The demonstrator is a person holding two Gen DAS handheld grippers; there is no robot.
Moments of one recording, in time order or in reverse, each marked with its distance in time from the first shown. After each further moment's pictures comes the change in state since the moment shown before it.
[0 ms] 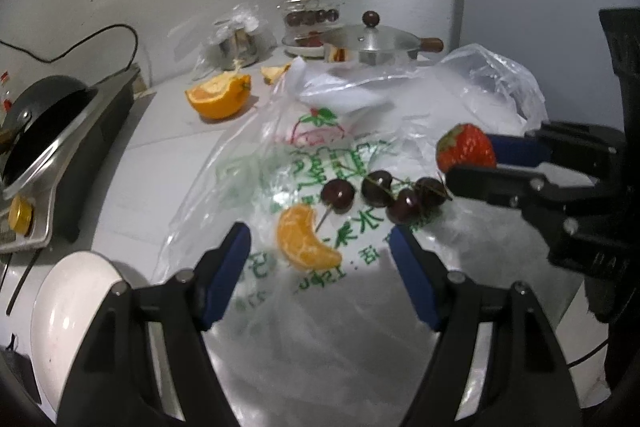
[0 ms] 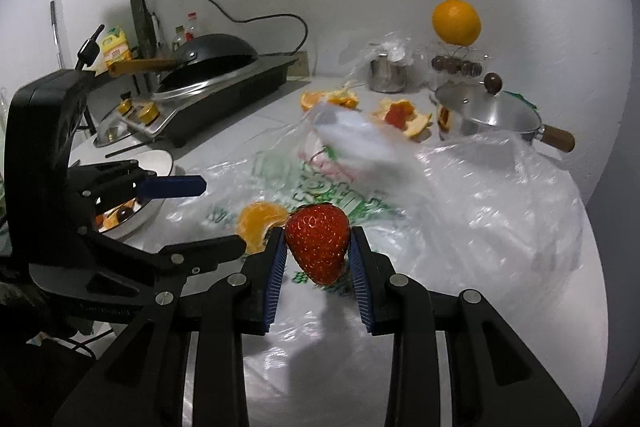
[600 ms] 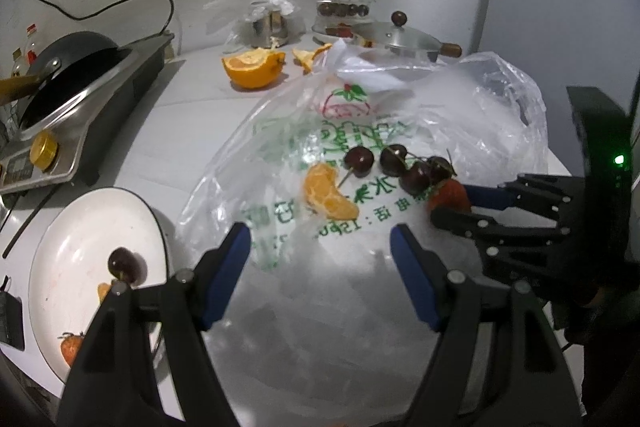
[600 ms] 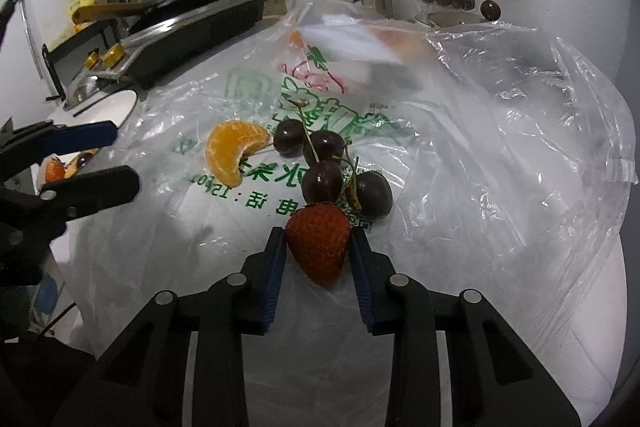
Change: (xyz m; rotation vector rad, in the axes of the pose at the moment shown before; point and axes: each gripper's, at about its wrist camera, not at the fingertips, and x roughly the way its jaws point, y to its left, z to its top) left arm -0.030 0.017 -0.029 -0.132 0.029 0.022; right arm 0.035 0.007 -0.038 0.032 0.182 -0.069
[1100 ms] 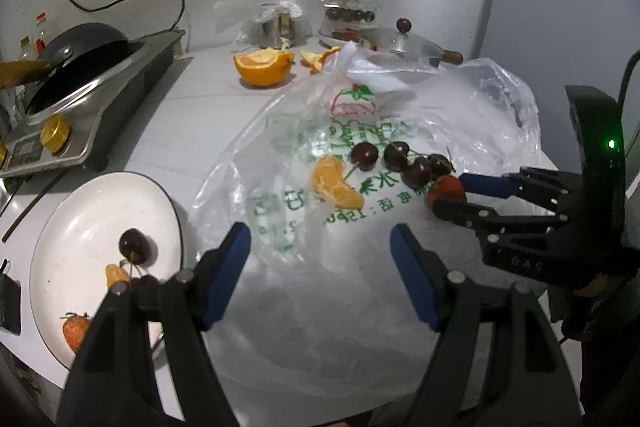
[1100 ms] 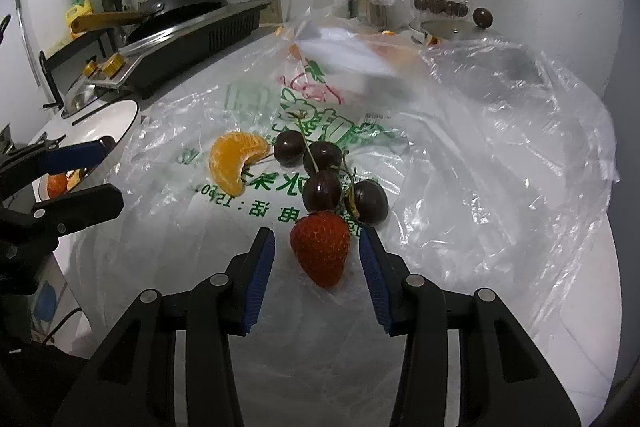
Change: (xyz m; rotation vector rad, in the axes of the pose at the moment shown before) left arm -0.014 0.009 -0.011 -0.035 -0.017 -0.007; right arm -0.005 0.004 0.003 0.011 -0.008 -0.028
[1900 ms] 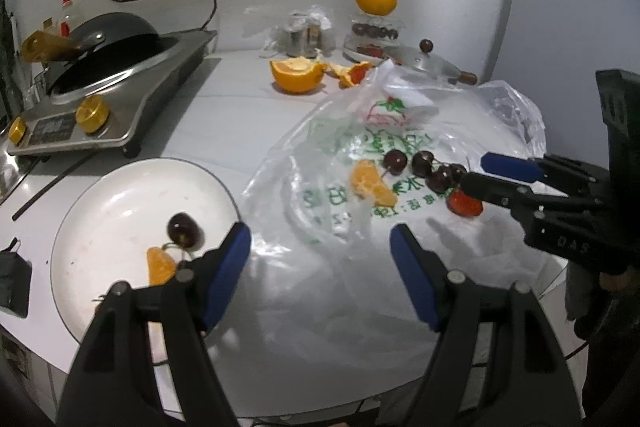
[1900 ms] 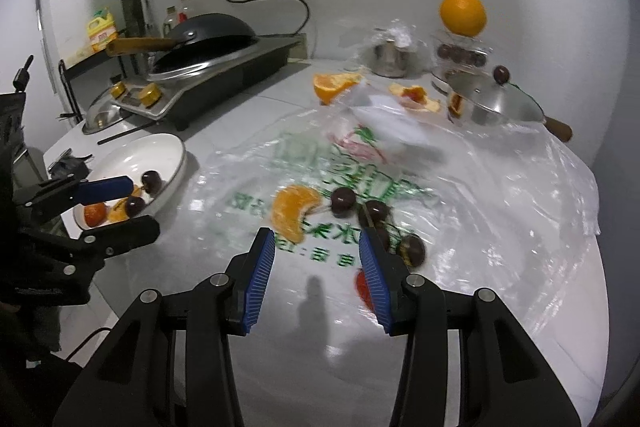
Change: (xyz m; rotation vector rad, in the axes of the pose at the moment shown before) left arm -0.025 0.035 -0.013 -0.069 -0.046 0.011; right arm -0.035 0.034 0.024 -0.030 -0.103 0.020
